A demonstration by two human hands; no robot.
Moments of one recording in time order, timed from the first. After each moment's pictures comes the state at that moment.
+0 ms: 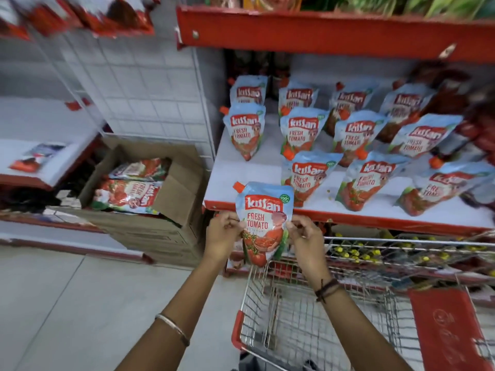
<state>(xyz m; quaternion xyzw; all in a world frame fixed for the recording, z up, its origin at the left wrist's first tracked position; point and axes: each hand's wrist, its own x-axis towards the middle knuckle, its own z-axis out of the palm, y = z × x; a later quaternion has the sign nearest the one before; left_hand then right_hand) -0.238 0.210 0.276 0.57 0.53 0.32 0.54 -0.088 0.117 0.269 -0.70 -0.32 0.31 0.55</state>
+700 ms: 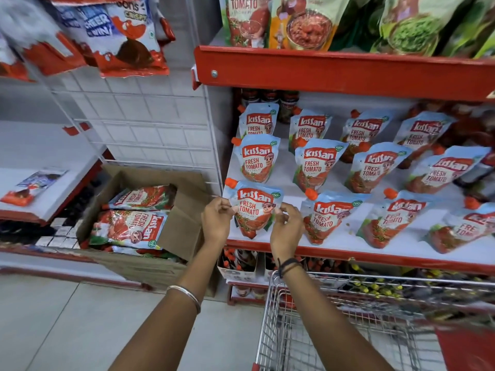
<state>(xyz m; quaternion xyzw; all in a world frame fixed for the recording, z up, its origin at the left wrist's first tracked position) -0.227 0.343 0.286 0.60 0.55 0.39 0.44 -0.116 0.273 0.272 -0.74 -0.24 0.14 0.61</state>
